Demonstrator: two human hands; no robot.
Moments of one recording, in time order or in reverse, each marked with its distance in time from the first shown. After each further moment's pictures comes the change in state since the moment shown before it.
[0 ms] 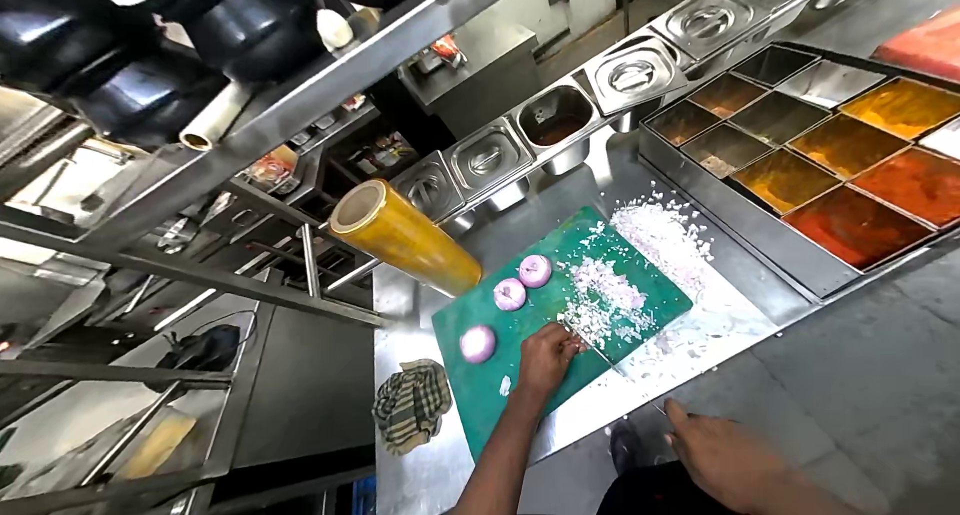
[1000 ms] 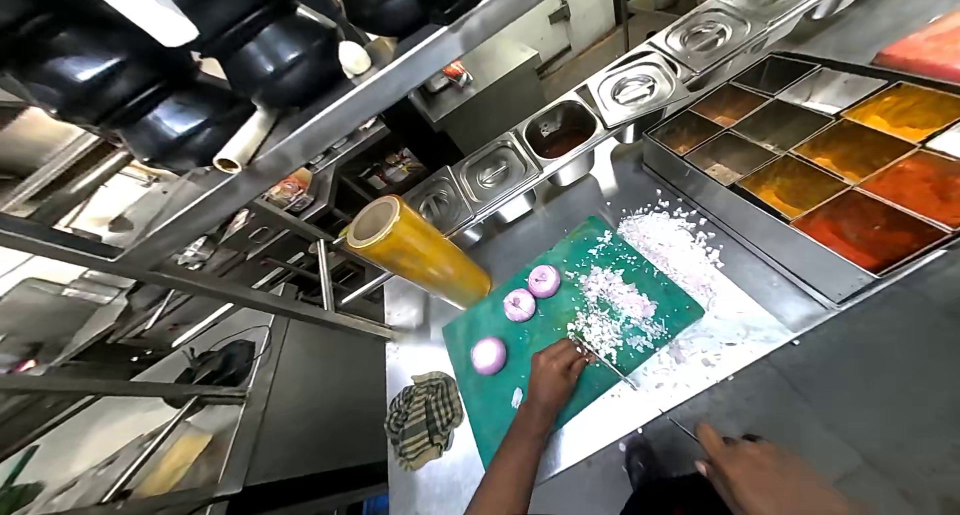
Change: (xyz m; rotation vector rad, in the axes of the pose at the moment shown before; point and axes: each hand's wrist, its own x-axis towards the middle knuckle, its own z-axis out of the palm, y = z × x) left_hand -0.008 -0.027 0.014 -0.032 0.179 0.328; right_hand -0.028 0.004 0.002 0.023 0.106 -0.100
